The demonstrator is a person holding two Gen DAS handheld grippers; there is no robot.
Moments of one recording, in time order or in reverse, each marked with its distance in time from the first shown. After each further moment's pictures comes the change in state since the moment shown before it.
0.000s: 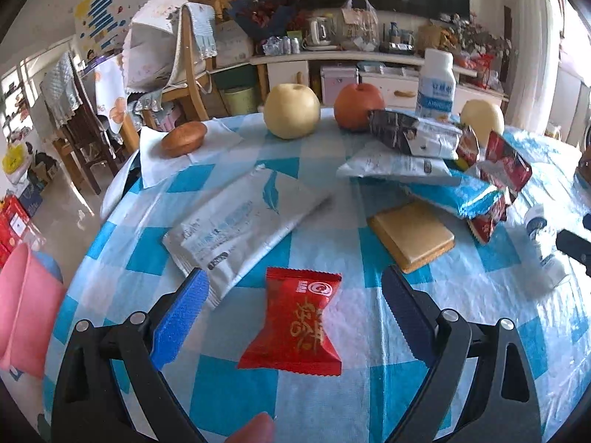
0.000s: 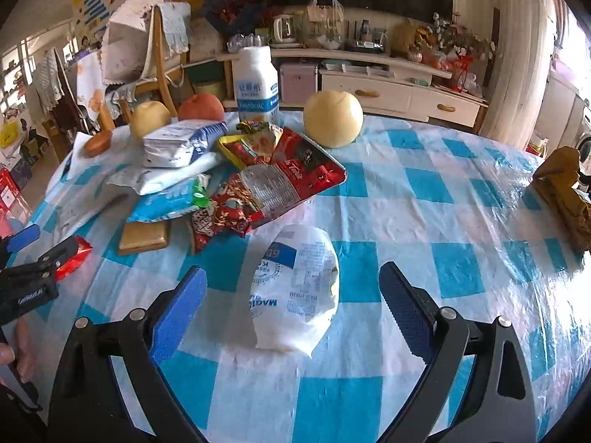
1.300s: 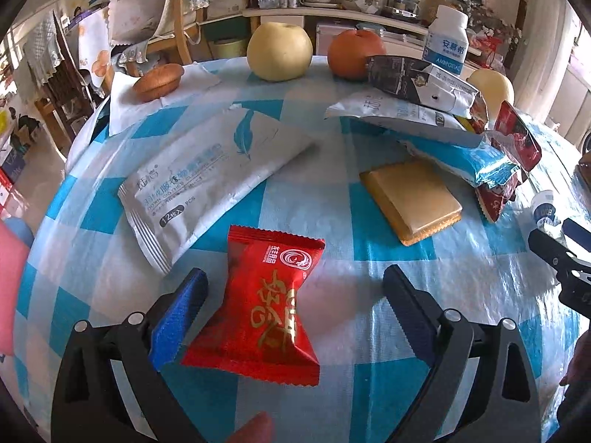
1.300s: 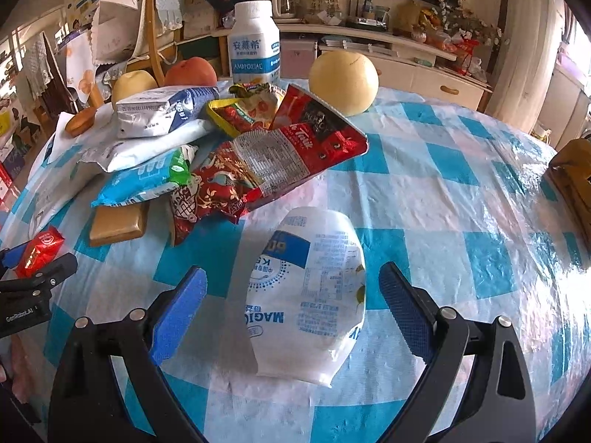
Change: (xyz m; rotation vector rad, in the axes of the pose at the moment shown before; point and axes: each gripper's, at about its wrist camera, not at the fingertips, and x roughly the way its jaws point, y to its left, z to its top) left arm 0.034 -0.005 -0.006 -0.069 0.179 -0.080; right arm 0.040 0.004 -0.003 0.002 0.092 -0.009
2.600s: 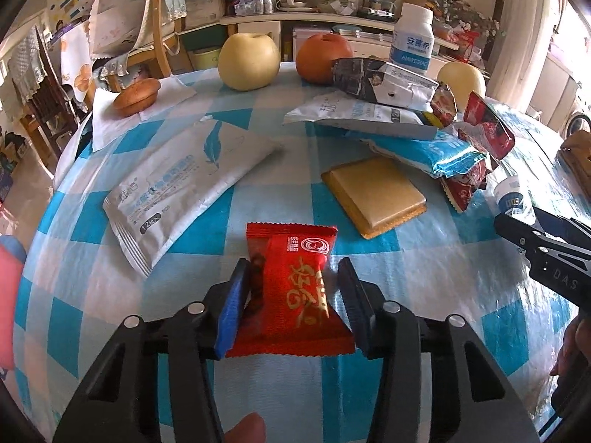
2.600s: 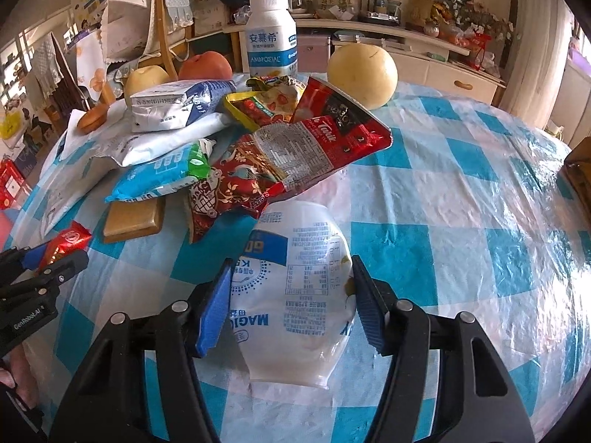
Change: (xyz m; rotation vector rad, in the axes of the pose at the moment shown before) left arm -0.011 -0.015 -0.002 0.061 -0.019 -0.054; right arm 0.002 0.008 0.000 -0.002 0.011 0.061
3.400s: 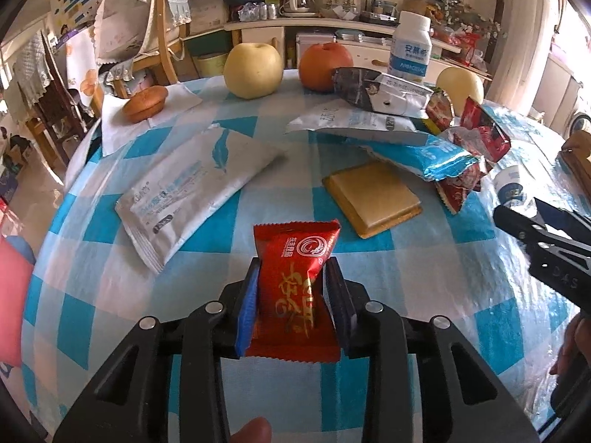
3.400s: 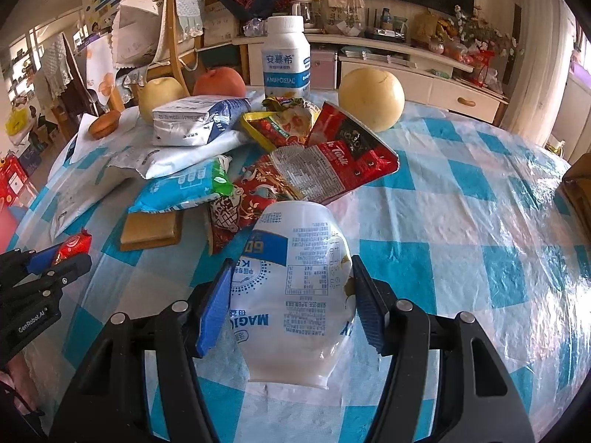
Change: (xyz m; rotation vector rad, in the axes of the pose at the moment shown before) left arm -0.010 -0.001 -0.001 0.002 -0.018 0.034; right arm -0.012 0.009 0.002 -0.031 -0.056 0.005
